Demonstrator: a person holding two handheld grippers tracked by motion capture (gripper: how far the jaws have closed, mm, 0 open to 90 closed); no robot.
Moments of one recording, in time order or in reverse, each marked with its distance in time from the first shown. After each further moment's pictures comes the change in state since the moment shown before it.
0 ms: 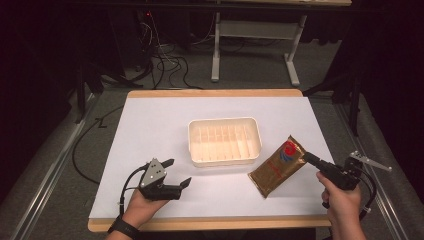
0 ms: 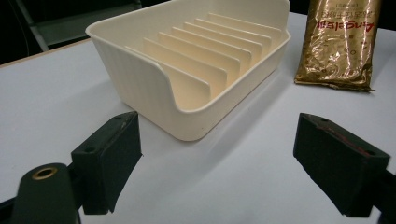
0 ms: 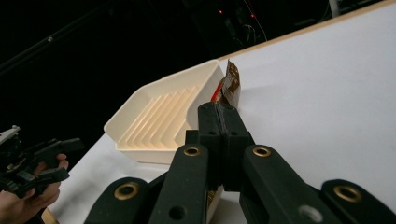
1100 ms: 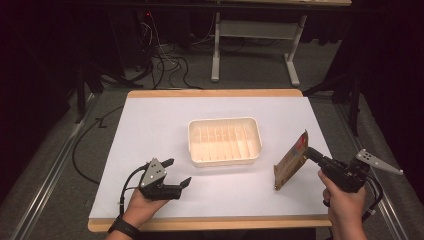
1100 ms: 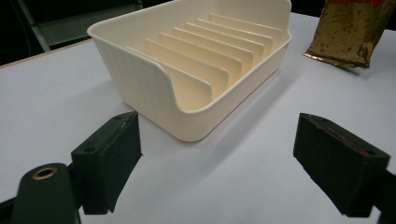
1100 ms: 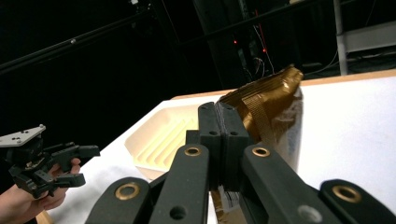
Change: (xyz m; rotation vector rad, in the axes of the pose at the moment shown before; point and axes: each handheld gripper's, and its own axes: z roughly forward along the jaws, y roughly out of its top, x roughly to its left) left arm 0.000 0.000 0.000 -0.003 0.005 -0.001; right arm 0.040 0.015 -0.010 -0.093 0.032 -0.164
